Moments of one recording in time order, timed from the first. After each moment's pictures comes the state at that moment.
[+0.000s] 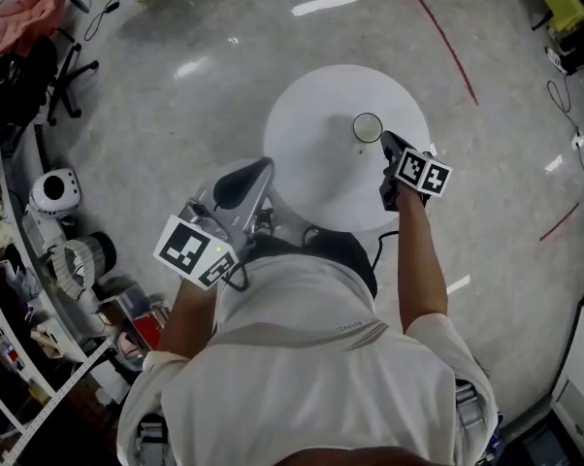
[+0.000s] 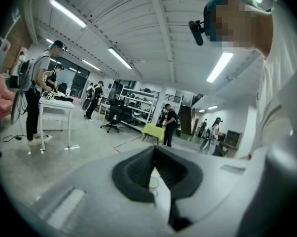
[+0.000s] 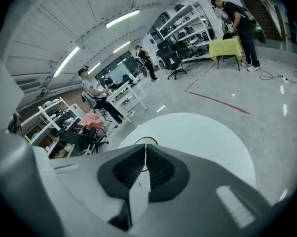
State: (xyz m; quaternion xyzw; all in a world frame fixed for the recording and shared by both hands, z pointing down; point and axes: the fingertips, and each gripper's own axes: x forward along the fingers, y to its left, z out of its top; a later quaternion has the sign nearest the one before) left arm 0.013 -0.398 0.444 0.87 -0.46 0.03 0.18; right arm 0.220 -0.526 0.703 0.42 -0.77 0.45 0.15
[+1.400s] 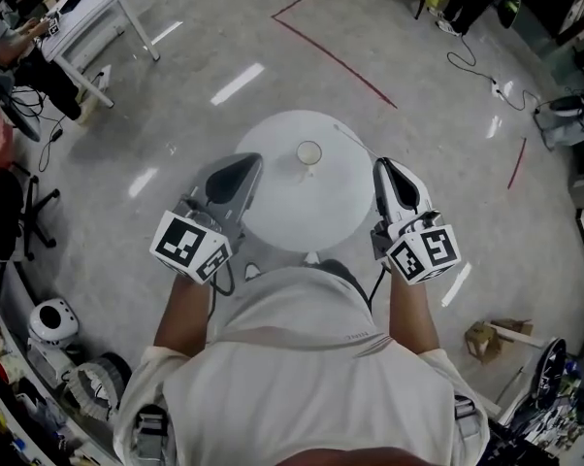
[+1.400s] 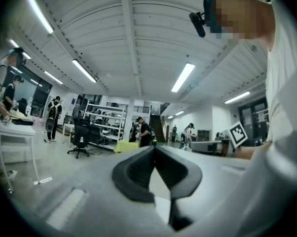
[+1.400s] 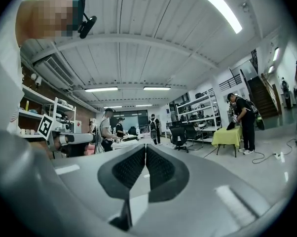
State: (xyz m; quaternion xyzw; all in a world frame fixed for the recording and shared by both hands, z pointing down) left arm 0.047 -0.365 0.327 0.95 -0.30 -0.01 0.04; right arm 0.233 -0.342 0.348 0.54 -0.84 0.07 -0.03
